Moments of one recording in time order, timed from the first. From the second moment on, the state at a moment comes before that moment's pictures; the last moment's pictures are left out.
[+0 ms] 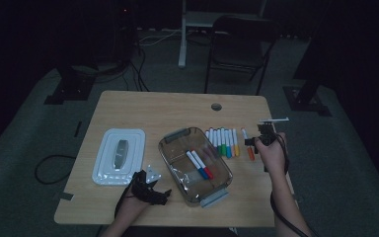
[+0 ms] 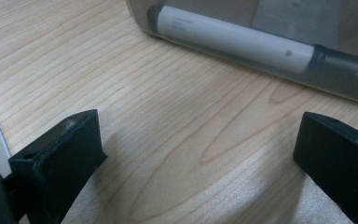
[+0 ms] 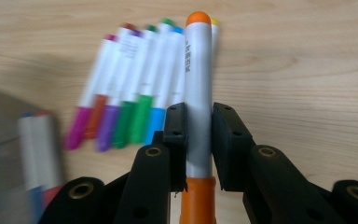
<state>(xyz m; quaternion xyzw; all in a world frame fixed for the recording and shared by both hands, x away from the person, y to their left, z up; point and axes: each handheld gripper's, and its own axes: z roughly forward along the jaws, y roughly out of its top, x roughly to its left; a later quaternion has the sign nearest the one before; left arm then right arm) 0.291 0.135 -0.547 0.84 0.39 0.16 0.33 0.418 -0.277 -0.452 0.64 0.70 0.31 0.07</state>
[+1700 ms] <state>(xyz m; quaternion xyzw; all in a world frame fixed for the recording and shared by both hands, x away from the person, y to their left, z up) 0.291 0.136 -0.547 0.84 0.39 0.16 0.33 0.367 -0.063 -0.441 0.44 0.84 0.30 -0.08</state>
